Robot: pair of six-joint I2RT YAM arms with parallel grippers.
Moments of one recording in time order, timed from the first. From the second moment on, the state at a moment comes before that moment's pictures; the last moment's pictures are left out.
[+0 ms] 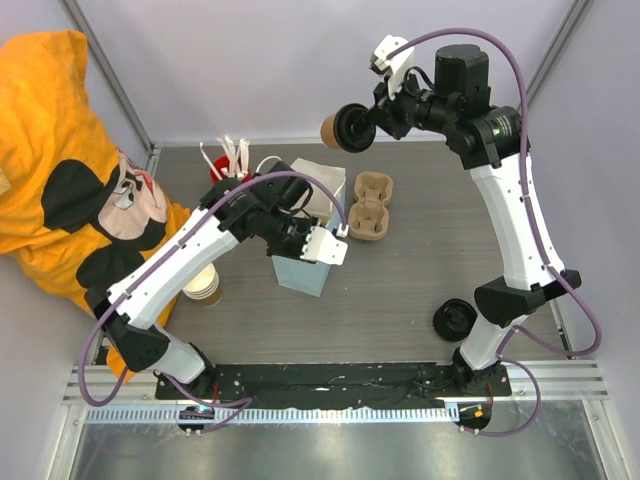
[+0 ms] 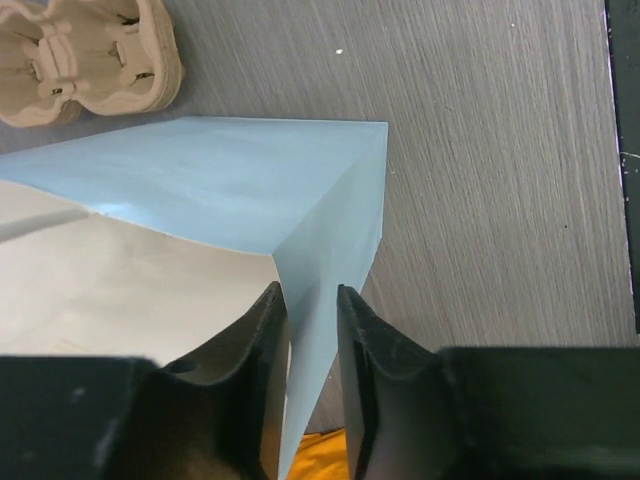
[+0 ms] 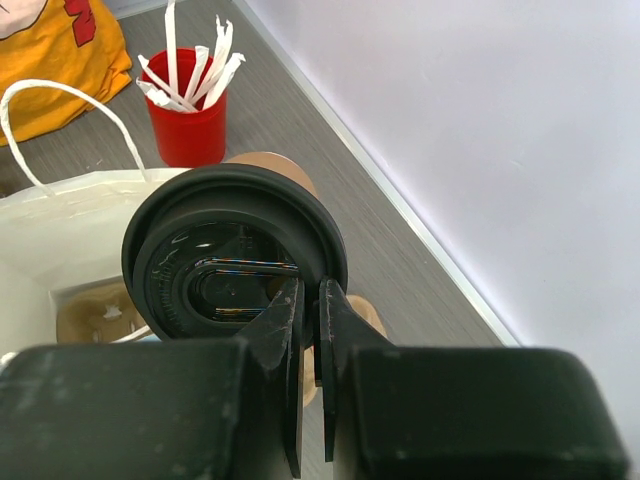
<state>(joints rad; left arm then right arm) -0.81 1.49 1.72 -1.31 0.28 1.10 0.42 1.74 2.37 -0.93 -0.37 -0.41</state>
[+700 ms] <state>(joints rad) -0.84 1.45 1.72 -1.34 0.29 1.07 0.43 1.72 2.34 -0.96 -0.42 -0.41</state>
